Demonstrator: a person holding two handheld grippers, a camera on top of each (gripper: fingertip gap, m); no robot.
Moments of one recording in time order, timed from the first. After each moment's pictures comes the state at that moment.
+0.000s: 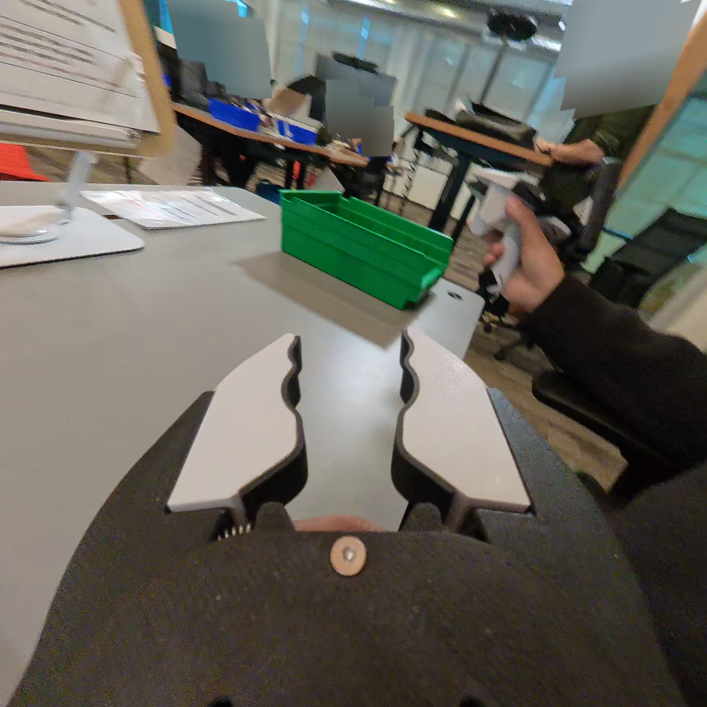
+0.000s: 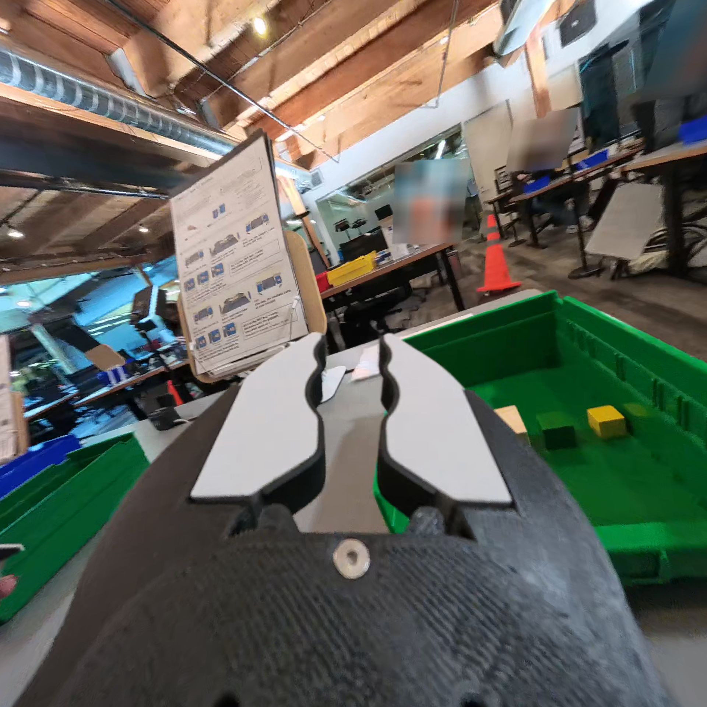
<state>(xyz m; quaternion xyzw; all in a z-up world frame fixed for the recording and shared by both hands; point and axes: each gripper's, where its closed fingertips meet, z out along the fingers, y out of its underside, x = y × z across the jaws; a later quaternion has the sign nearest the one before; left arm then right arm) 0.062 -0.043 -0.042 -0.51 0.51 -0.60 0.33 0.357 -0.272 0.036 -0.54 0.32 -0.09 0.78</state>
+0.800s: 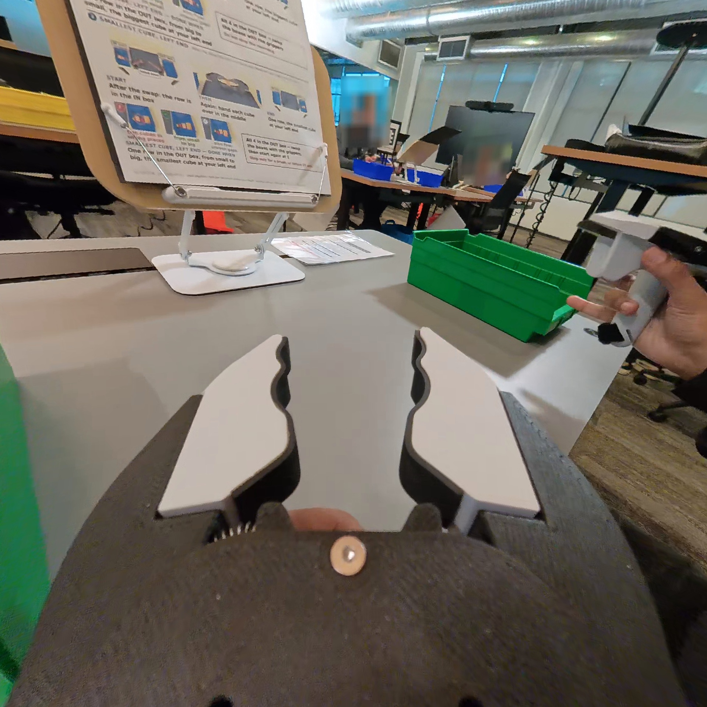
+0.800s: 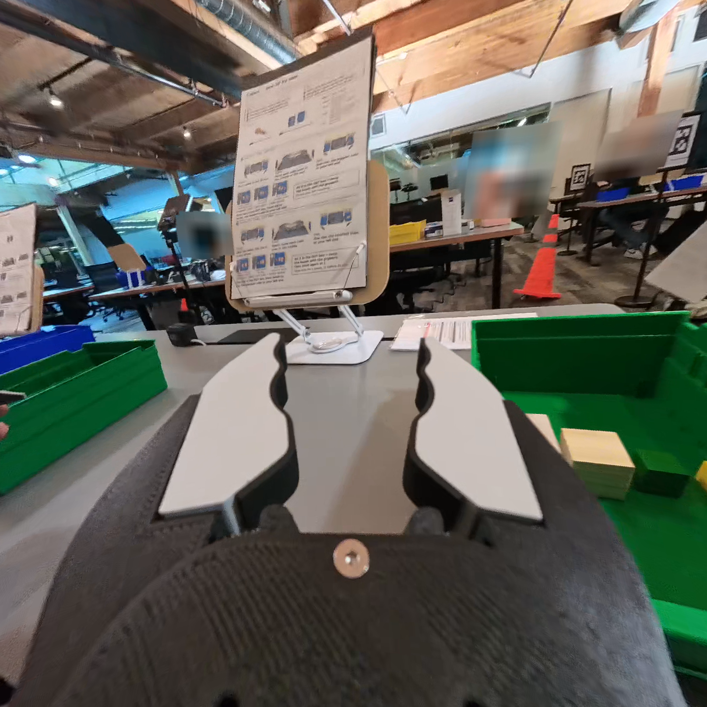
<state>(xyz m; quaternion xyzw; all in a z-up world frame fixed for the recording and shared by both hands) 0.035 0.039 -0.034 -0.56 0.44 -0.52 0.47 0.301 -0.197 0.019 -0.61 0.20 -0.11 0.75</state>
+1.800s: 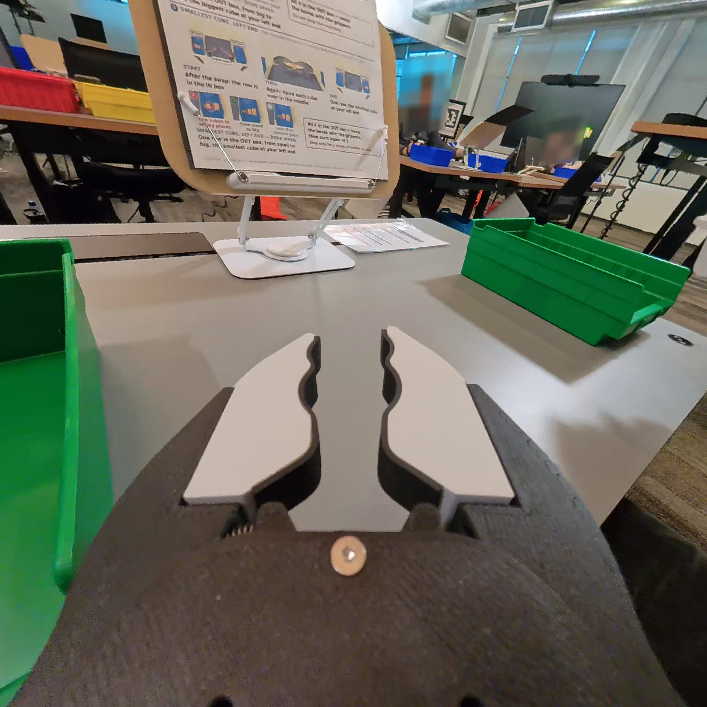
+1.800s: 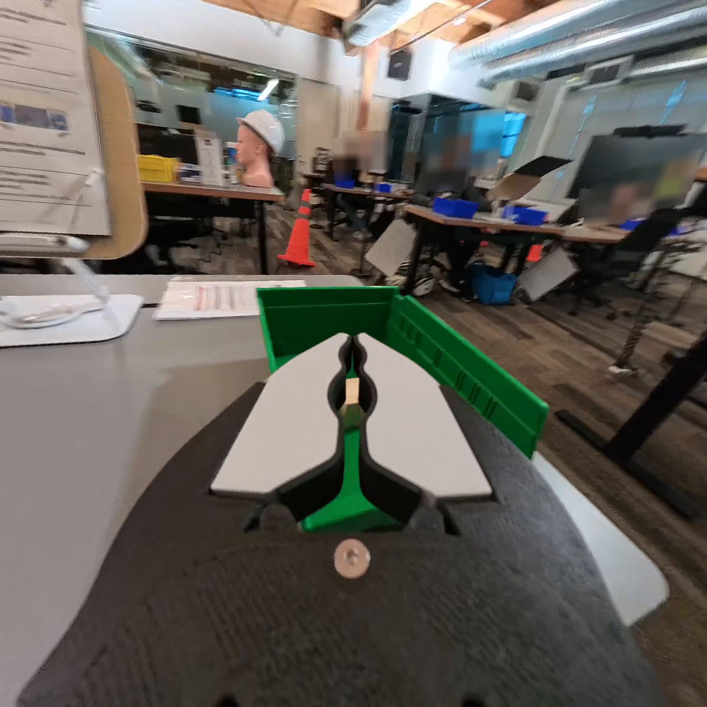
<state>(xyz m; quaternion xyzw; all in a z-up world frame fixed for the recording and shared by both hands) 0.034 0.065 -0.046 -0.60 0.42 -0.46 0.50 0.362 -0.259 0.004 -0.61 0.34 -0.42 0.58</state>
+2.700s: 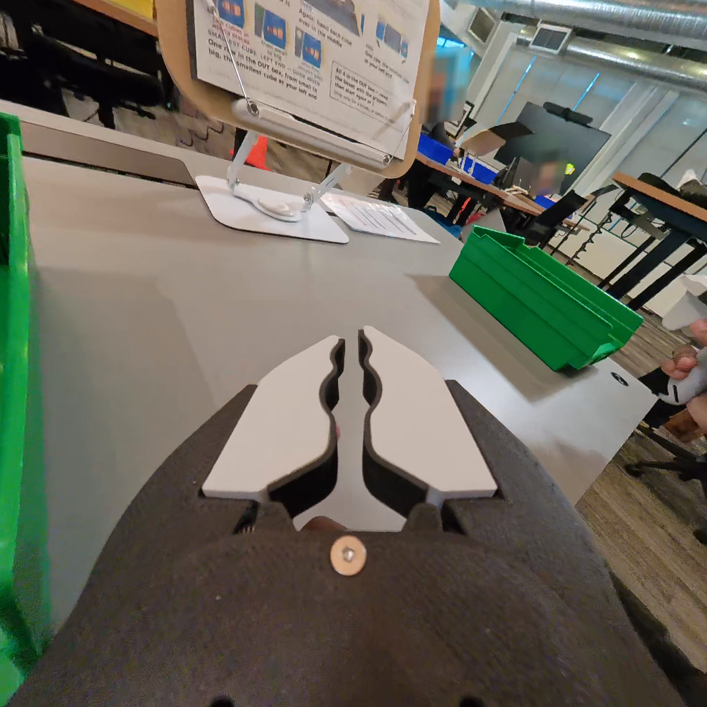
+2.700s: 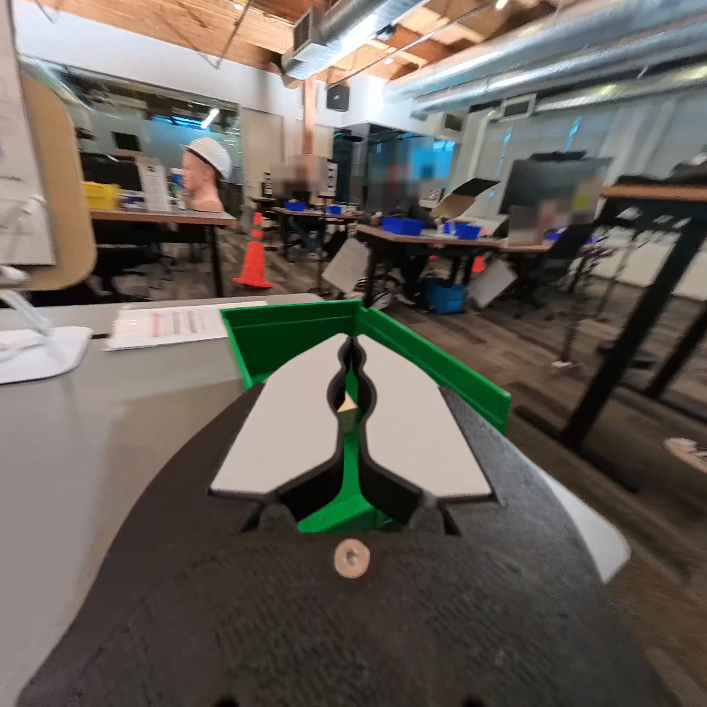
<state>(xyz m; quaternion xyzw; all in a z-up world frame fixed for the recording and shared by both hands) 0.041 0.075 -0.065 -0.66 0.36 -0.51 0.42 0.359 -0.271 0.011 -0.56 0.37 -0.47 0.57</state>
